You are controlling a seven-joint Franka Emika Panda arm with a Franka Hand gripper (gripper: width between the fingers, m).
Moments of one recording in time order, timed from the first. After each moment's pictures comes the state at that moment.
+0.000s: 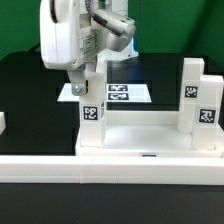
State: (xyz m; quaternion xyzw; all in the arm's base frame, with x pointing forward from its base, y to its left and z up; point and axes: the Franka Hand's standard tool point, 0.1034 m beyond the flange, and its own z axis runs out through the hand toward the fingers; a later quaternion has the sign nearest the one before) arm 0.610 -0.067 0.109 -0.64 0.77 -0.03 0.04
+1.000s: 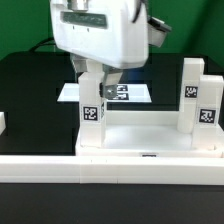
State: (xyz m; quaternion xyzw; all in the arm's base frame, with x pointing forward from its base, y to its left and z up) arm 0.612 -0.051 0.110 -0.87 0.49 -0.04 0.02
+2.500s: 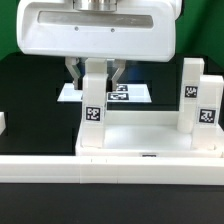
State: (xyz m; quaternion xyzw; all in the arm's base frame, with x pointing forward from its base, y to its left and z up) arm 0.612 -0.051 0.110 -1.00 0.08 -0.04 -0.01
